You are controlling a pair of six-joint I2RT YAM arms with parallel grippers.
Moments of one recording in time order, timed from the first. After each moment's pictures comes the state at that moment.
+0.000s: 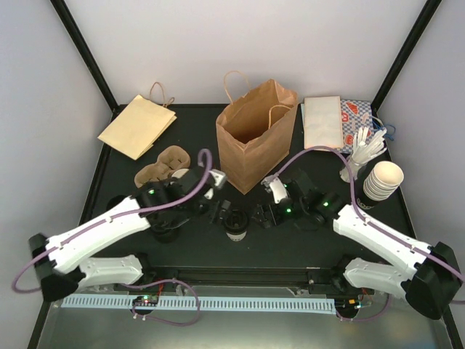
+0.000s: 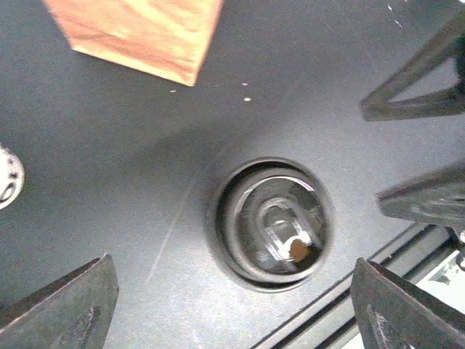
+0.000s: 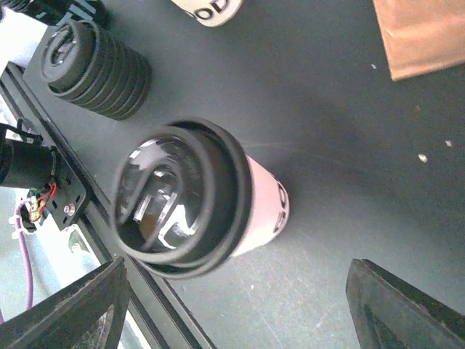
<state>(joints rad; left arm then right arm) -0.98 1.16 1.13 -0.93 -0.05 -0.49 0.75 1.07 0.74 -0.51 -0.40 0.37</state>
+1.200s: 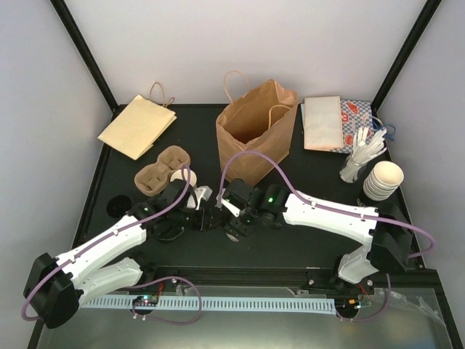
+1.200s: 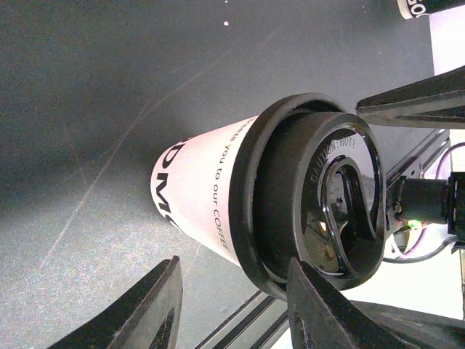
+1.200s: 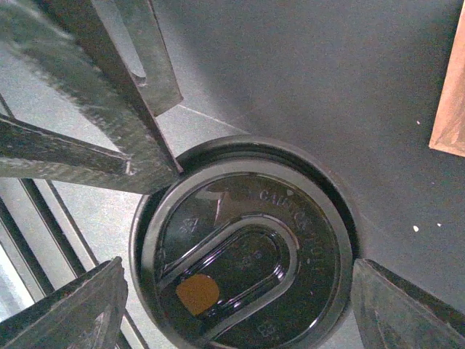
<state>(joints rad) -0.67 0.96 0.58 -0.48 0.46 -0.65 1.14 1.50 1.18 -0.80 0.02 0.09</state>
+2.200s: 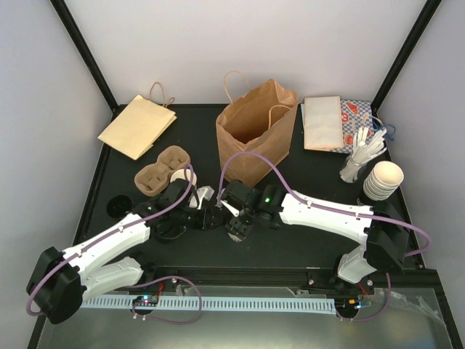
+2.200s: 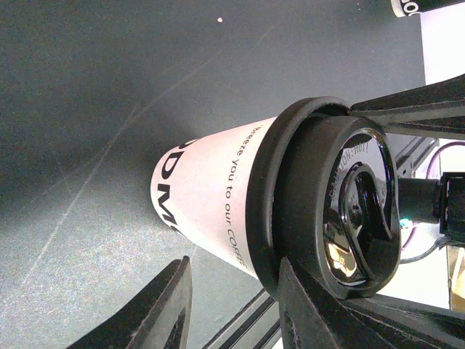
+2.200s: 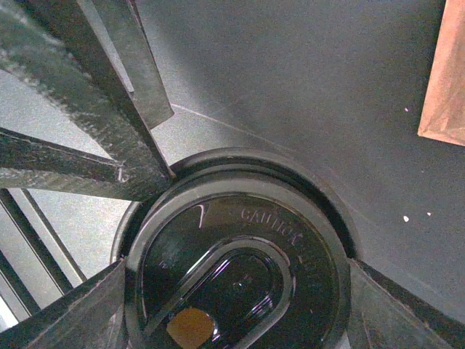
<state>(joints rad) -0.66 1.01 0.55 -0.39 0.50 -0.65 1.14 1.53 1.19 -0.81 0.06 0.11</state>
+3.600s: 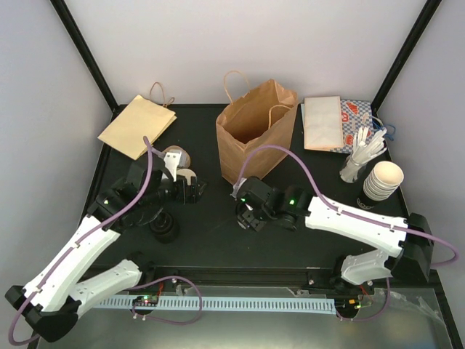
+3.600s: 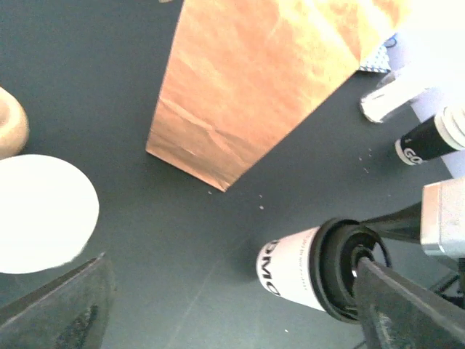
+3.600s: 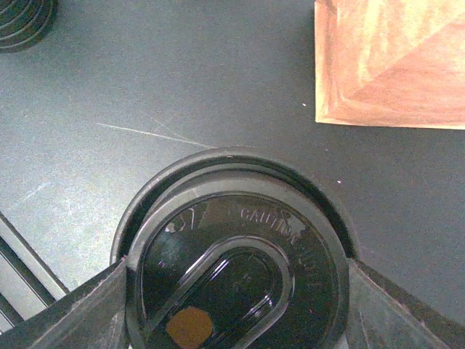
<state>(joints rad) -0.60 0.84 1.00 -0.79 0.12 -0.47 1.13 1.35 1.15 -0.85 0.21 0.21</state>
